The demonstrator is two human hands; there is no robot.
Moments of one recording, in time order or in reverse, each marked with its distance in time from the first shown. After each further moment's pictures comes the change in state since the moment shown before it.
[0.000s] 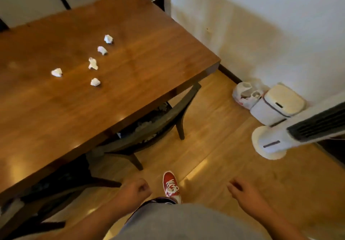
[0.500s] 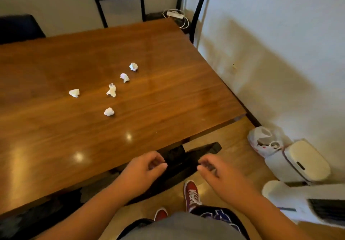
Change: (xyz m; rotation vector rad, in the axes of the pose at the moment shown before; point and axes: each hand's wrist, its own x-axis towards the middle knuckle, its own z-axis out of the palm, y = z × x) left_hand 0.064 0.131 -0.183 -0.256 0.310 0.272; right_hand 0.118 -0.260 -0.080 -0.261 -0.074 -0.614
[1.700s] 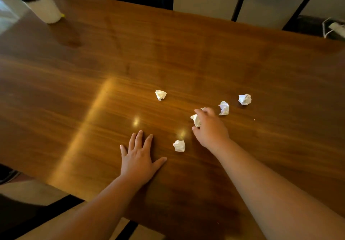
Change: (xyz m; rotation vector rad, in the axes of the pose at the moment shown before) left_hand 0.131 -0.201 -0.124 0.330 0.568 -0.772; right_hand 0.460 -0.181 0.150 -0.562 -0.209 -0.484
